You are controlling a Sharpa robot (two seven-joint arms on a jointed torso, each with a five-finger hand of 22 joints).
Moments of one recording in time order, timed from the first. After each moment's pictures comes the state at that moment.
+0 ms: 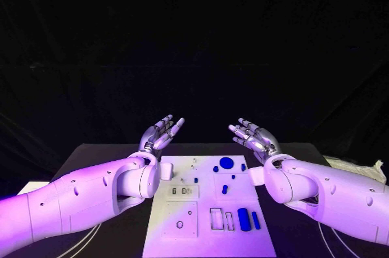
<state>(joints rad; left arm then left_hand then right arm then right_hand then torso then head) 1.11 -0.70 -0.02 1.44 0.01 -0.60 0.51 1.20 -0.05 0.08 0.28 0.14 0.26 0.14 0.03 0.03 0.24 0.21 0.03 0.03 0.33 0.21 0.03 0.04 0.13 0.14 0.28 0.02 0.03 1.09 -0.76 -0.01 1.48 -0.14 -0.52 0.40 1.15 0.08 0.05 0.01 0.33 0.23 0.14 0.02 0.03 0.29 0.25 0.03 0.03 0.27 0.23 0.03 0.03 0.08 0.31 0.28 0.05 0.05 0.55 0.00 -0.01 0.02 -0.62</state>
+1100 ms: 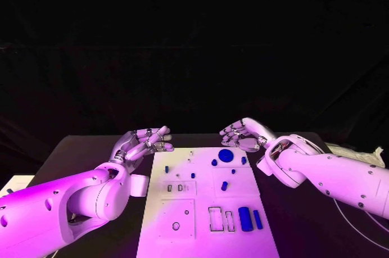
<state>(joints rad) 1.14 -0.92 -0.01 1.71 0.01 -0.49 0.52 1.38 0.00 0.04 0.23 0.14 0.99 0.20 0.13 0.07 1.10 0.14 0.12 0.07 1.19 0.09 0.23 0.20 0.17 0.99 0.20 0.39 0.18 1.17 -0.80 0.02 1.40 -1.08 -0.44 0.20 1.33 0.01 0.25 -0.16 0.21 0.98 0.20 0.08 0.07 1.12 0.14 0.08 0.06 1.19 0.09 0.12 0.07 0.16 1.01 0.19 0.37 0.15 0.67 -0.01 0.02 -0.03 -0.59</state>
